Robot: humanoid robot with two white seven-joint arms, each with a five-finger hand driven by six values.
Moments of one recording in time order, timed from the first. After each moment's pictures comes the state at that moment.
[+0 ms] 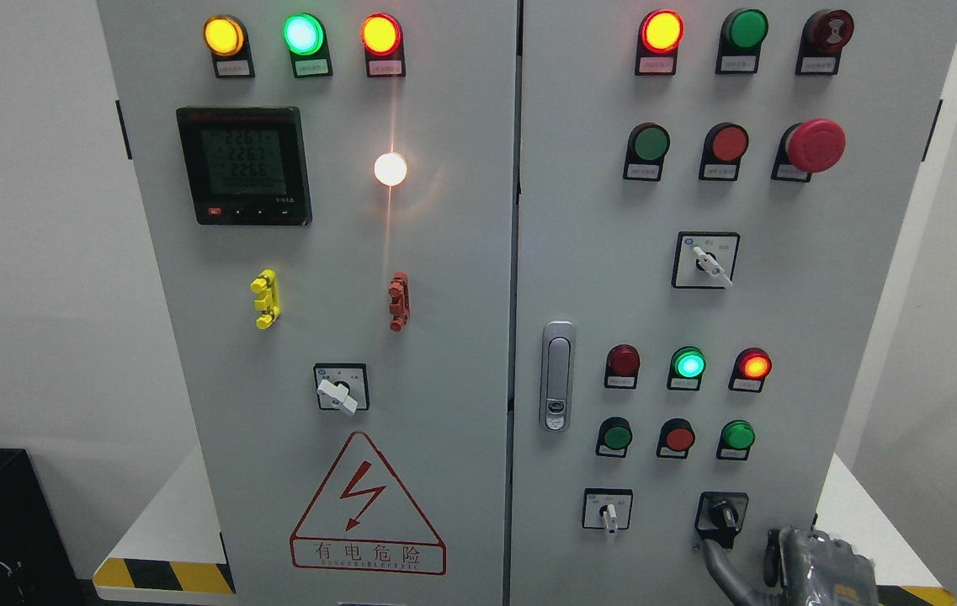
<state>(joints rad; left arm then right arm) 0.00 -0.10 -0.14 0.00 0.10 -0.06 0.15 -0.22 0.05 -0.15 -1.57 1.27 0.09 -0.07</state>
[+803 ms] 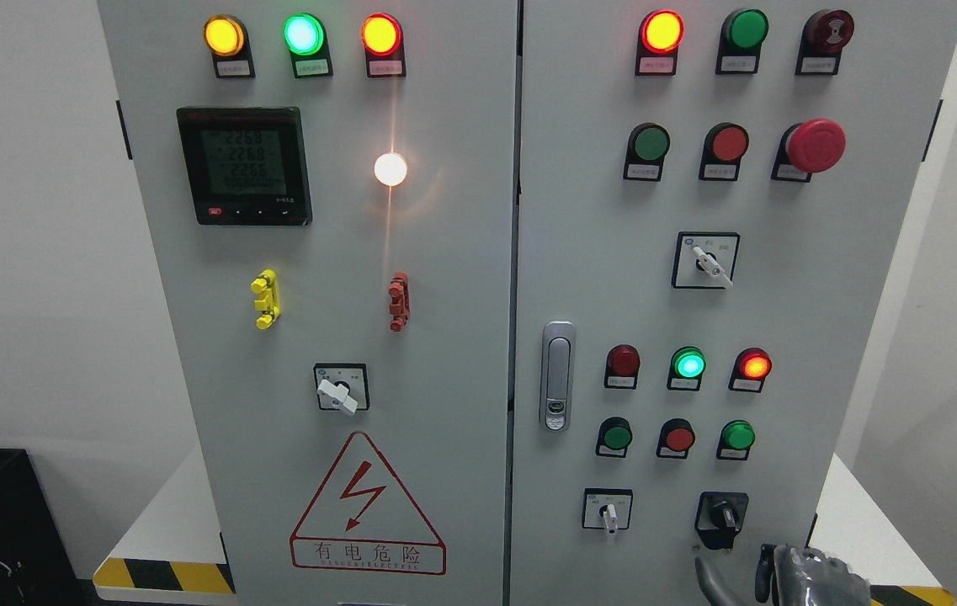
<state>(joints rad) 0.00 -0.10 -0.14 0.00 0.10 -0.06 0.15 -0.13 0.06 -0.12 -1.65 1.17 0.09 -0.12</state>
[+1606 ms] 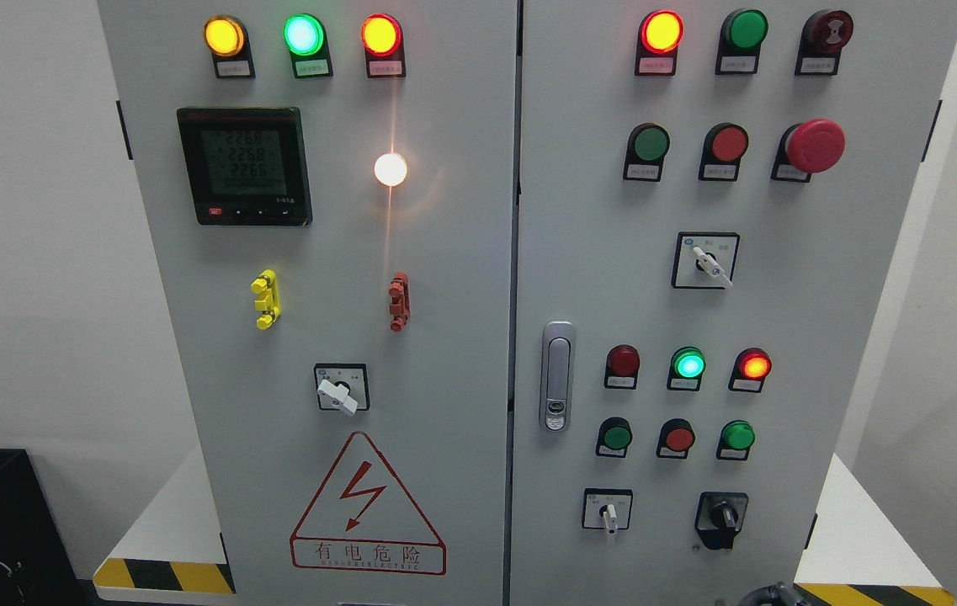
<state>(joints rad) 0.00 -0.10 -0.14 0.00 0.10 -0.06 0.15 0.07 0.11 -0.08 -1.79 0.70 -0.02 -0.23</state>
